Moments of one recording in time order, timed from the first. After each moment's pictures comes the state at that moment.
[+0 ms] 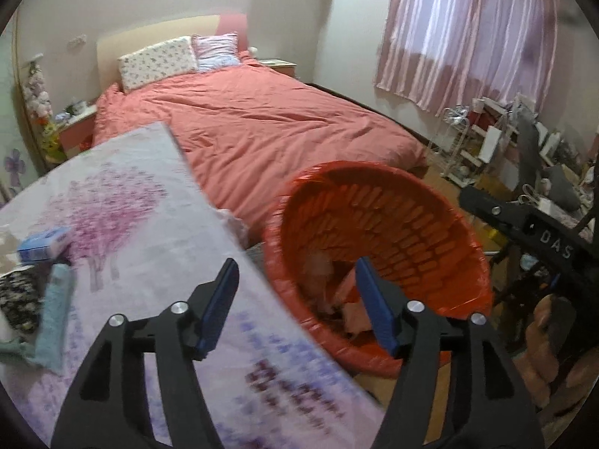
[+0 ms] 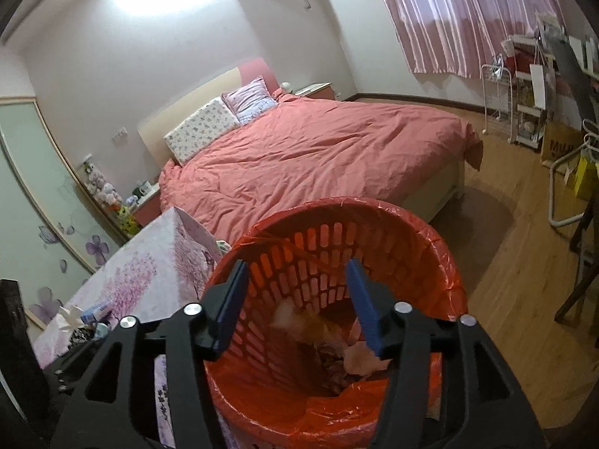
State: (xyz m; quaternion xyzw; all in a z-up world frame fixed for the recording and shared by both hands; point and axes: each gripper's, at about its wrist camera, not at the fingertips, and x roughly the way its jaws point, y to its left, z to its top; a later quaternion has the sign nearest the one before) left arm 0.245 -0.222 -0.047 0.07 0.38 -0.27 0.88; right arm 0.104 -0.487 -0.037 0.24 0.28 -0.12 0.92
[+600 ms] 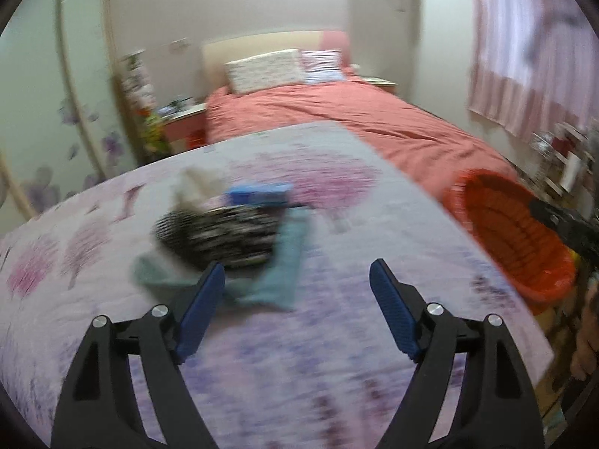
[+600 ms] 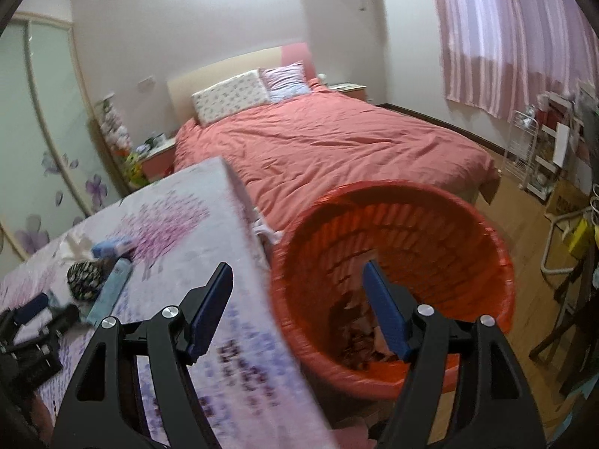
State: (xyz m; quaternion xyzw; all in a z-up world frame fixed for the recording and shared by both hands) left arm 0.217 -0.031 -0.023 0.07 0.35 -0.08 0.93; right arm 0.111 -0.375 -0.024 0.12 0.31 -0.08 0.94
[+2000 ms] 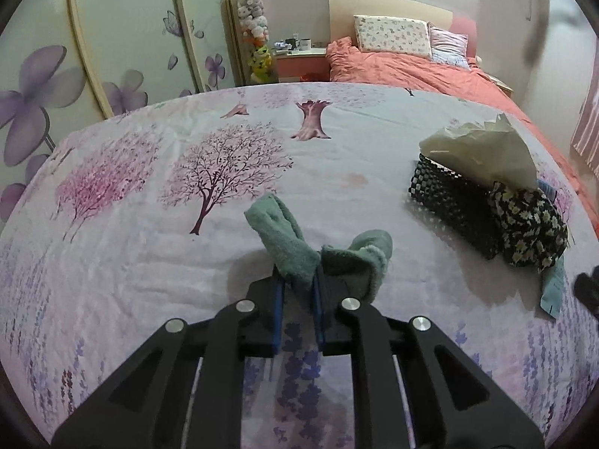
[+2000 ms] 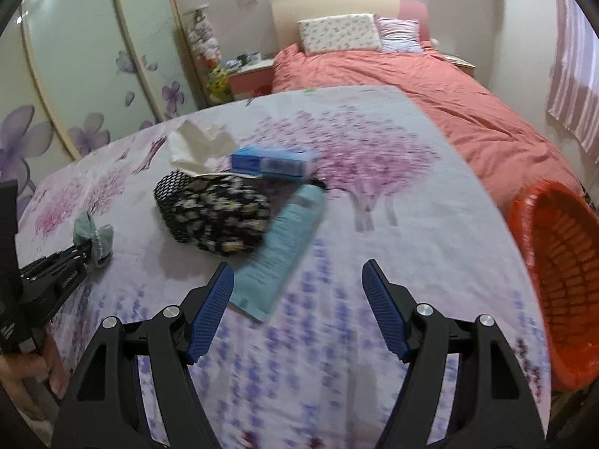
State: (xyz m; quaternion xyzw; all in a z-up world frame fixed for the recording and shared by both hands) left arm 0.275 0.159 -0.070 -0.01 0.42 0.10 0.90; right arm 0.183 -0.179 -0.050 0.04 0.41 0.08 0.91
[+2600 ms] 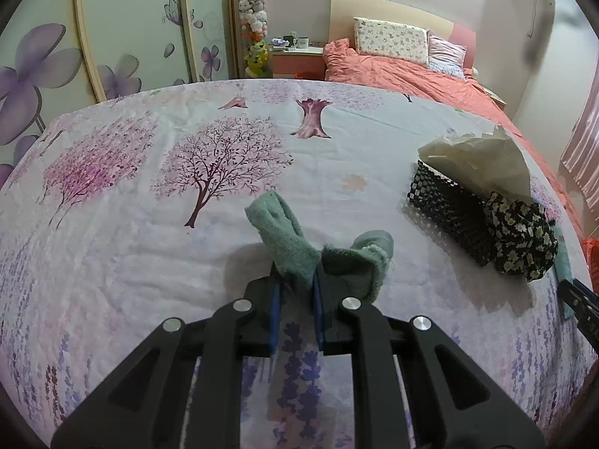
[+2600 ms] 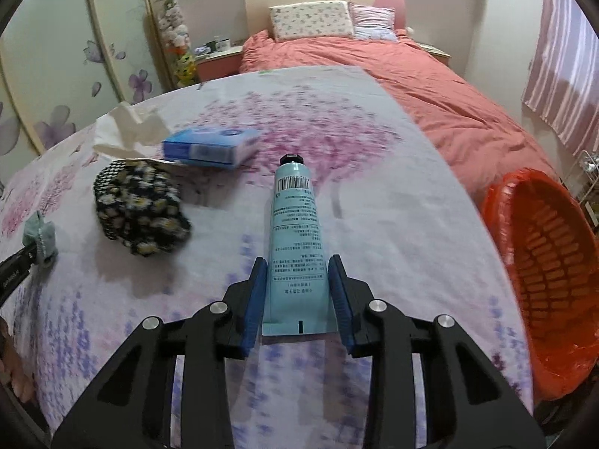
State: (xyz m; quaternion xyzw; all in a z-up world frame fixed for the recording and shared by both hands) left arm 0.277 0.172 -0.073 -0.05 0.42 0.09 0.90; right arm 0.185 -0.228 -0.067 0.03 0.44 0.02 0.90
